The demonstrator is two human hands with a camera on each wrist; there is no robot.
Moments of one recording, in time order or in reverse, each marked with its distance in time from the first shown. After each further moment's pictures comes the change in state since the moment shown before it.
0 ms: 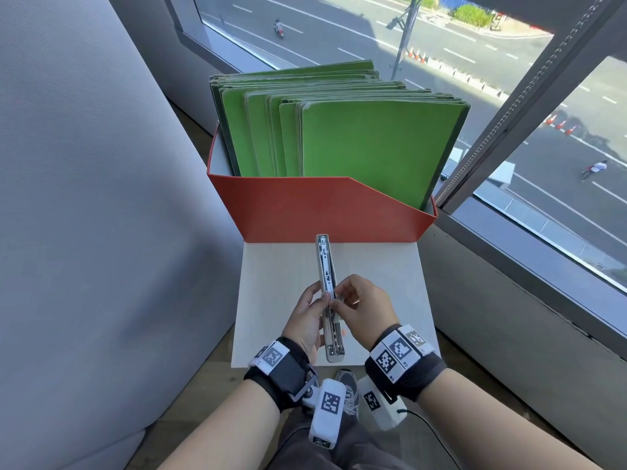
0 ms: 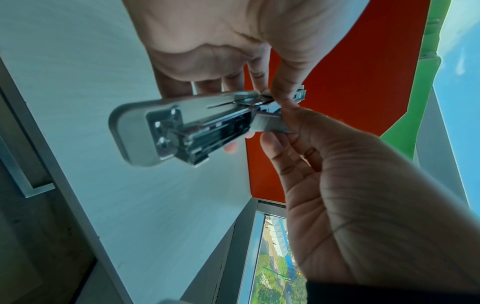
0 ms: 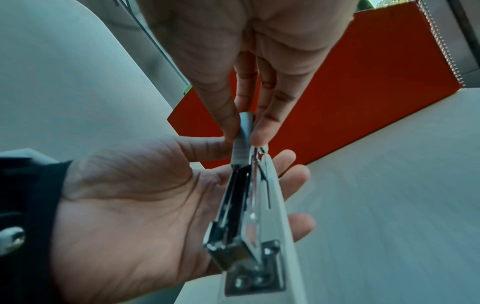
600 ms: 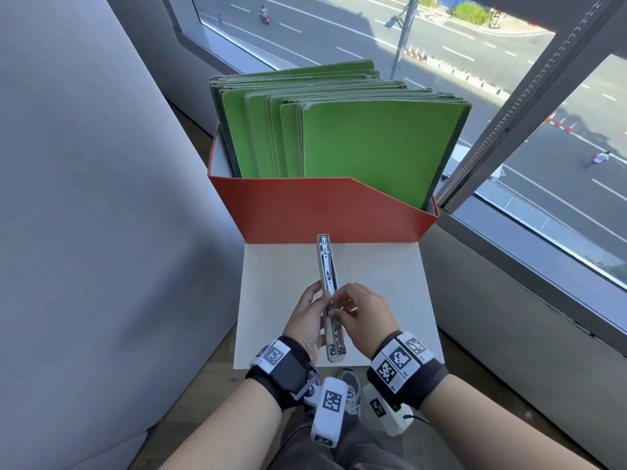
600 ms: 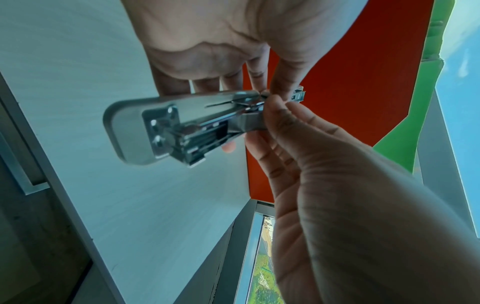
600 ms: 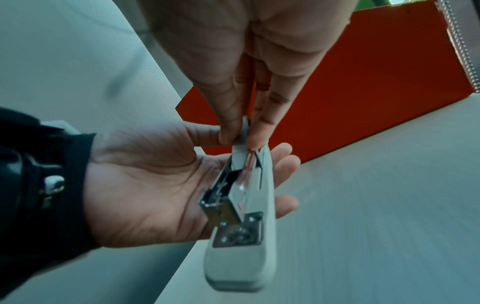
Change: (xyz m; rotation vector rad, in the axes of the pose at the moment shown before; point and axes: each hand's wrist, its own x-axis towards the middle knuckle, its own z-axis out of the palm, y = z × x) left_hand 0.006 0.001 -0.002 0.044 0.016 -0.019; right_hand -0.007 0.002 0.004 -0.045 -0.037 -0.108
